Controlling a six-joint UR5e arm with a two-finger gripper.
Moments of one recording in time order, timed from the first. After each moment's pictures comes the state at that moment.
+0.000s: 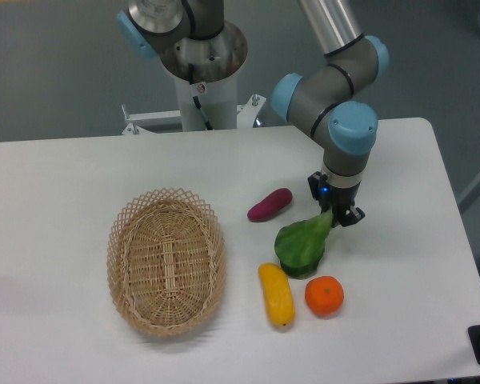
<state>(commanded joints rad) 2.71 -1.94 -1.88 -0.78 1.55 1.65</state>
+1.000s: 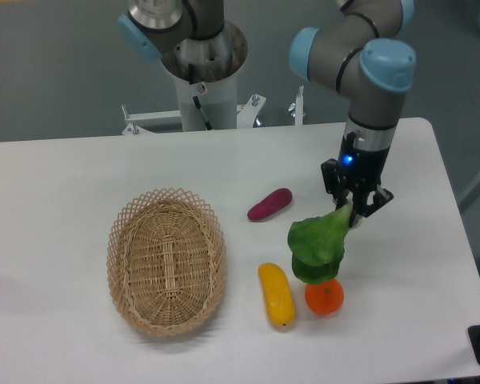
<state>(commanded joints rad) 2.76 -1.79 -1.76 -0.87 1.14 1.47</state>
